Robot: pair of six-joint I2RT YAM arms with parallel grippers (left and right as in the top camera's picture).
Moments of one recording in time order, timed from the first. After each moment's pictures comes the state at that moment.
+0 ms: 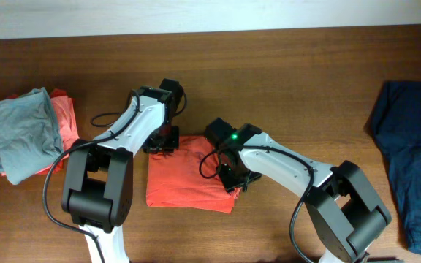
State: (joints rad) left arm -0.32 2.05 1.47 -1.10 -0.14 -0.33; right arm 0.68 1.86 1.22 -0.98 -0.02 0.30
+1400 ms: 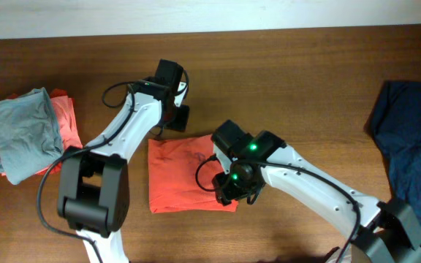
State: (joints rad) left arm -0.31 2.02 1.52 -0.83 0.00 -0.04; right arm 0.71 1.63 1.16 -1.02 -0.32 0.32
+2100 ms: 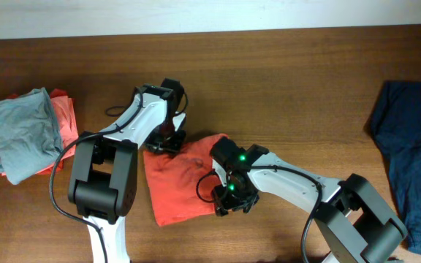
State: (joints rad) left arm -0.31 2.12 1.51 -1.14 0.01 -0.02; right arm 0.71 1.76 1.00 -0.81 -0.37 0.34
